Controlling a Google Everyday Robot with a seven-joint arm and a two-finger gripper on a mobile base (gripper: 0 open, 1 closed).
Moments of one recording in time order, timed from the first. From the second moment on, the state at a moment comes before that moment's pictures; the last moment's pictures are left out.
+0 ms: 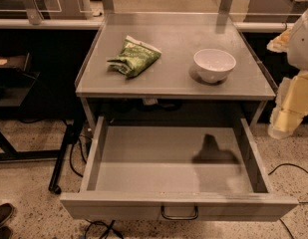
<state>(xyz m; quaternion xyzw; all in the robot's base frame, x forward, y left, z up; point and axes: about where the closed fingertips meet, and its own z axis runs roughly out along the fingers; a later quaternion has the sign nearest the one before) 0.438 -0.217 0.976 -0.60 0.78 -0.03 0.16</state>
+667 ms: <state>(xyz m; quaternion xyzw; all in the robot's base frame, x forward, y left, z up) 0.438 -0.217 0.976 -0.60 0.78 -0.03 0.16</state>
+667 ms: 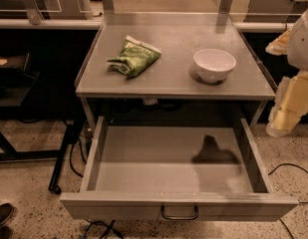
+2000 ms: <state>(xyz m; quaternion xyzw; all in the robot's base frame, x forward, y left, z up) 0.438 -0.236 1.007 -0.59 0.78 -0.09 0.17</state>
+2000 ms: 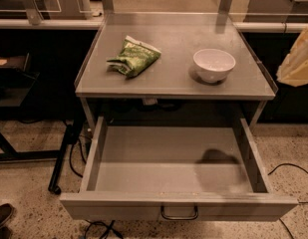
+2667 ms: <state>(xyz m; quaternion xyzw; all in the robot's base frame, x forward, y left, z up) 0.377 -0.298 0.978 -0.57 0.81 -0.11 0.12</state>
